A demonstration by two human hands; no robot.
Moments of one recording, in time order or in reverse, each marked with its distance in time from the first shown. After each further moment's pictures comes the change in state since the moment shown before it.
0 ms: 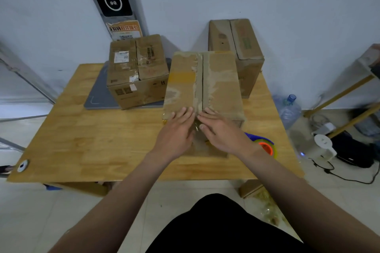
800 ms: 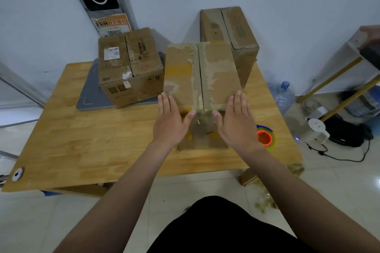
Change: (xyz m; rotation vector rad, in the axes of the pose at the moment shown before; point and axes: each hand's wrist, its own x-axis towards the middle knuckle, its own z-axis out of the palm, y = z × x) left_hand 0.016 -0.016 0.002 -0.099 -0.052 -0.345; right_hand -0.014 0.009 0.026 -0.375 0.231 0.530
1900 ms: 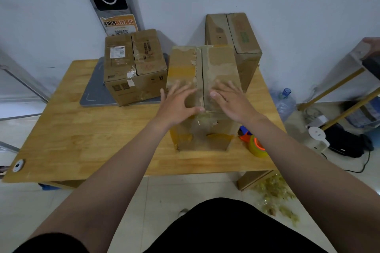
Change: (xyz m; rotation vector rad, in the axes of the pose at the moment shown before) left_hand 0.038 0.007 -0.026 -0.121 0.021 0.259; right_hand 0.069 0.012 -0.028 0.330 -0.260 -0.240
